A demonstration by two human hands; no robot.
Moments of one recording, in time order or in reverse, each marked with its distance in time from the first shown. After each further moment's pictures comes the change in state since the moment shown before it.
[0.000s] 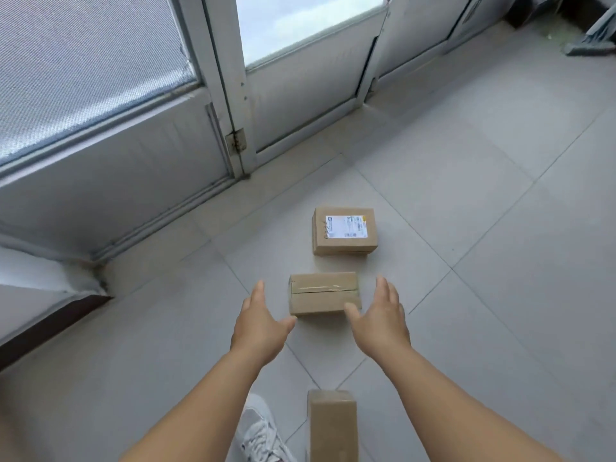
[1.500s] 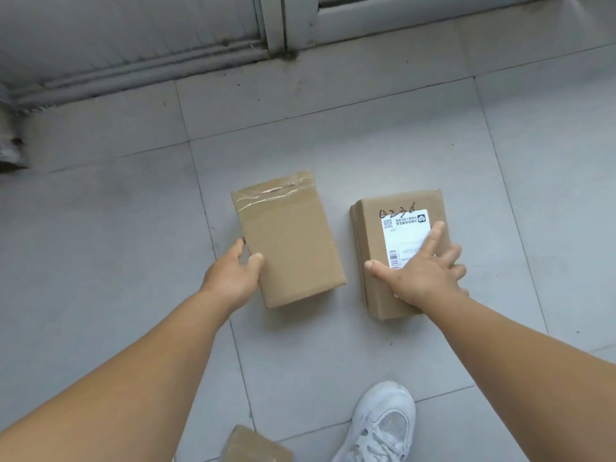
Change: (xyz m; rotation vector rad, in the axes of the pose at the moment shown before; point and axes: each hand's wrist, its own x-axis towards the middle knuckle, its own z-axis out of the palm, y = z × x) left_hand 0.262 -0.072 0.140 -0.331 0.112 -0.483; right_hand 0.361 0.047 0.107 -0.636 -0.225 -0.008
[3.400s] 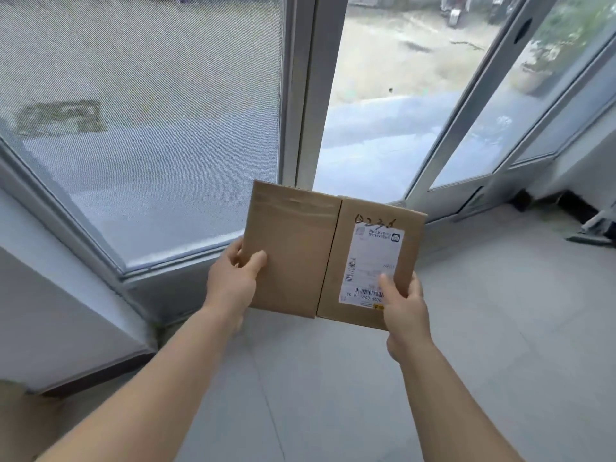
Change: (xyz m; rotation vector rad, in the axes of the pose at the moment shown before) left_hand -0.472 0.170 -0.373 -0.702 0.073 0.679; right_hand -0.534 -0.022 -0.325 1.620 0.328 -0.410
